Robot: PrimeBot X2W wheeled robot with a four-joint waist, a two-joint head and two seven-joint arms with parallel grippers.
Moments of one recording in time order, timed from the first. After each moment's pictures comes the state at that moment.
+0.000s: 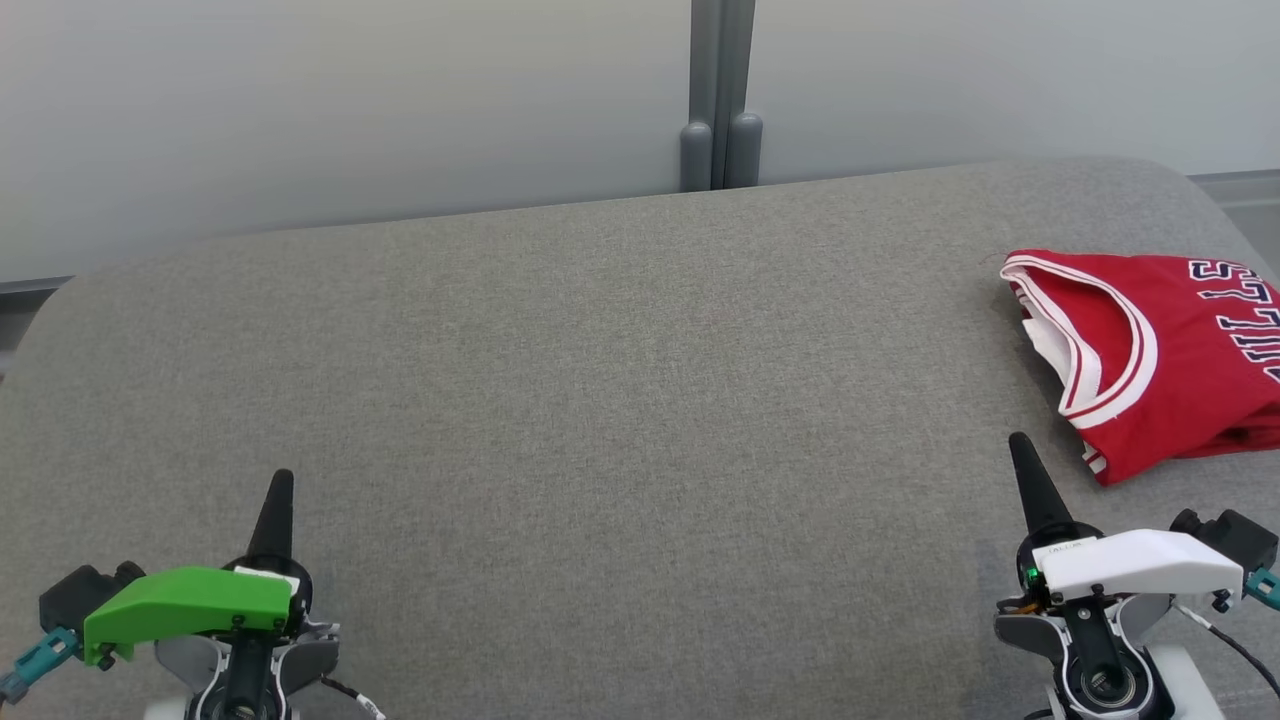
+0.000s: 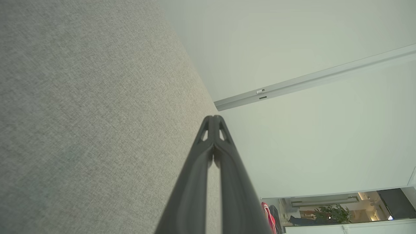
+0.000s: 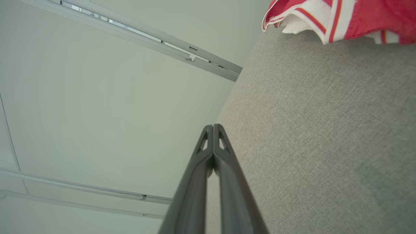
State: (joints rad) left arm -0.15 0.07 0.07 0.34 -1.26 -0.07 0.07; right arm -0.11 -0.05 -0.02 0.26 1.20 0.13 -0.05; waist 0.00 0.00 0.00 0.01
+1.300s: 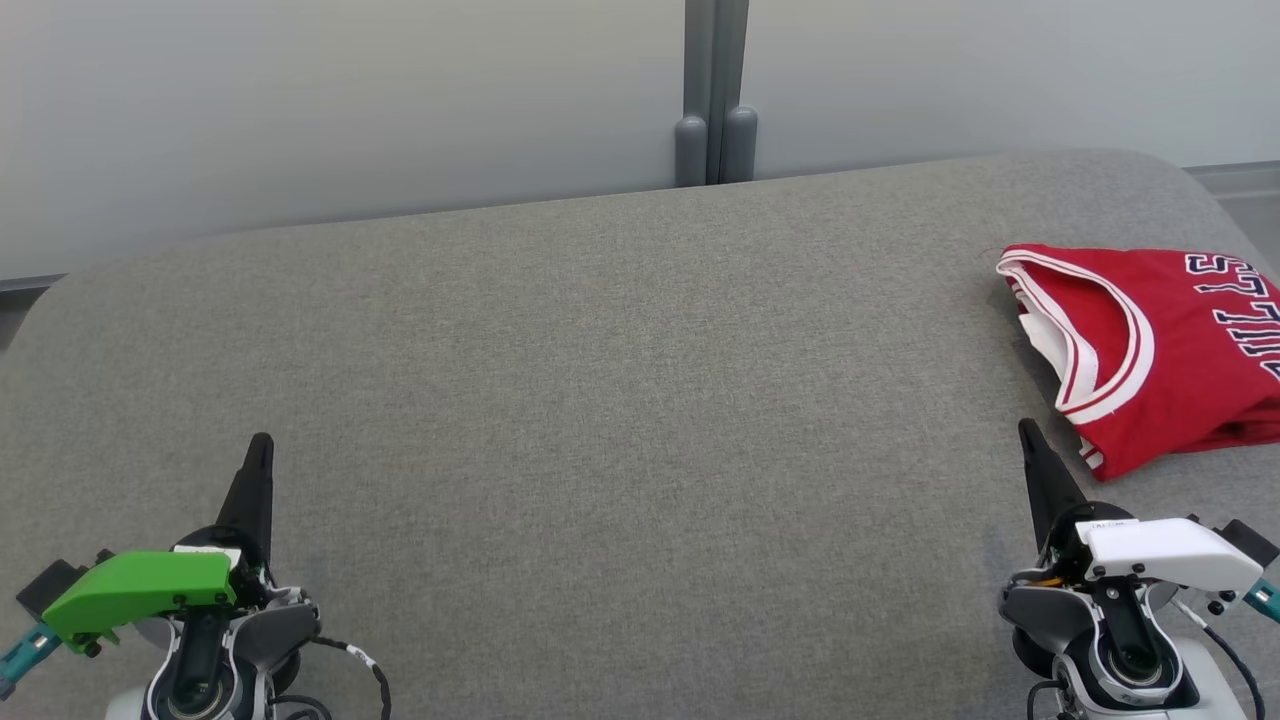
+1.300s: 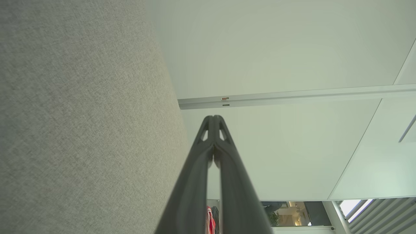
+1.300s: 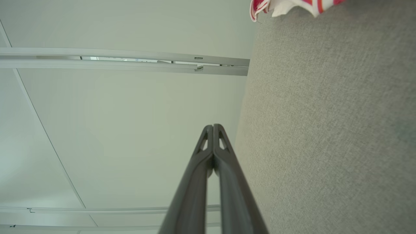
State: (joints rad) left arm -0.21 0.05 0.16 0.36 -1.52 -0.12 0.18; right arm -0.14 -0.05 -0.05 0.28 1.54 0.13 0.01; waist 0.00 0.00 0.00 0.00
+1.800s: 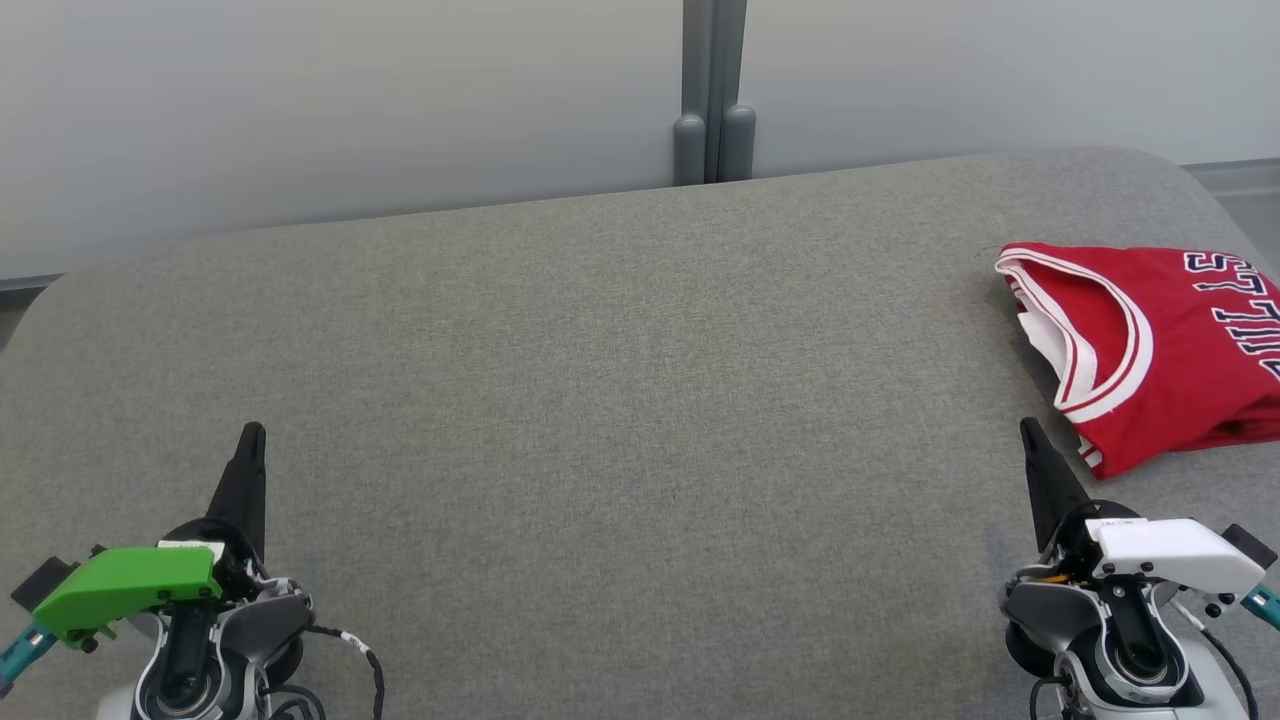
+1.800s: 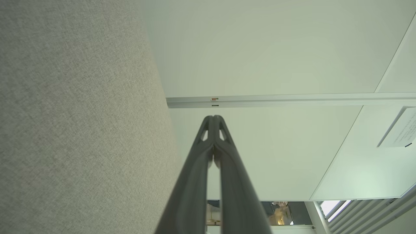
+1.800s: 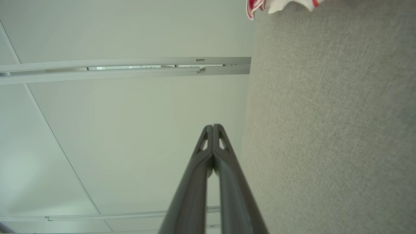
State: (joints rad) left arm -0.22 0.05 0.19 0.36 -1.58 -0.13 0.21; right arm -0.15 -0.05 -0.06 0.29 1.61 0.13 0.03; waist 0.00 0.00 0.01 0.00
